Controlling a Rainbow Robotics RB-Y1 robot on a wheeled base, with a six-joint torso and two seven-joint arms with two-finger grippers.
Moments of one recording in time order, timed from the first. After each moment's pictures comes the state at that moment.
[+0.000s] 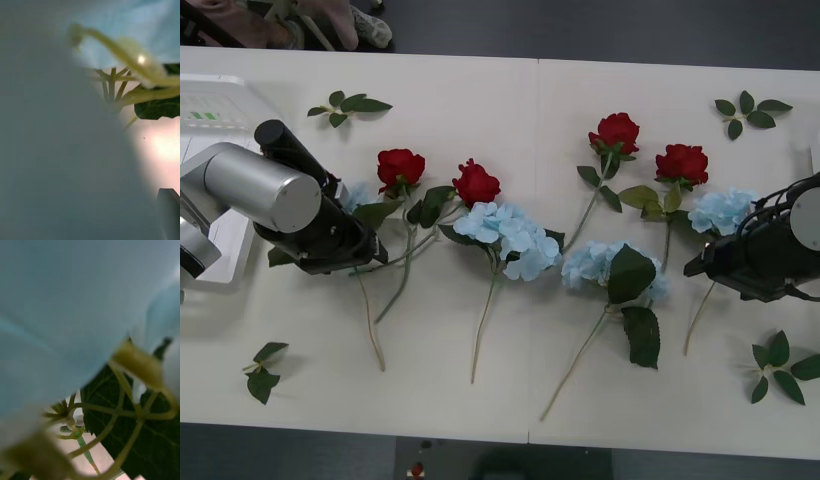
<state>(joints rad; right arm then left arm) -0.35 -0.72 0.13 -1.42 -0.85 1.38 1.09 -0.64 0.74 -0.59 -1.37 0.91 1.28 -0.94</state>
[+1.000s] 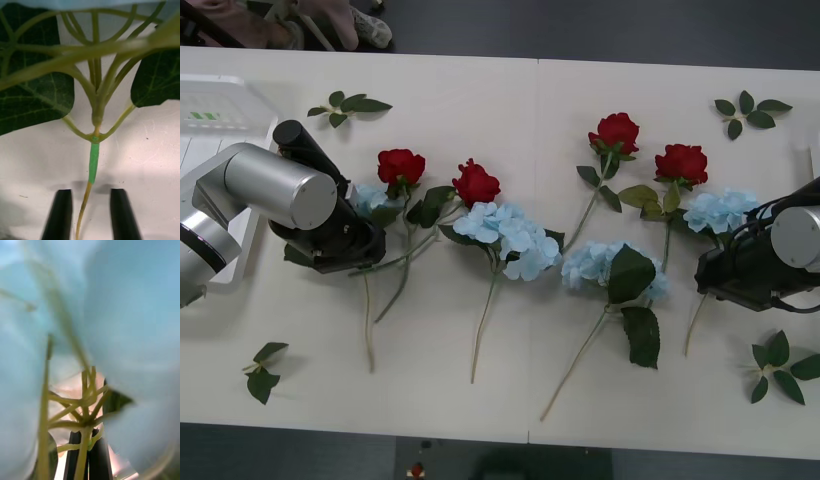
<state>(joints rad) -0.32 -0.67 0.14 -1.42 -0.75 1.35 1.09 -0.67 0.69 -0.59 -1.30 0.89 1.28 -0.94</state>
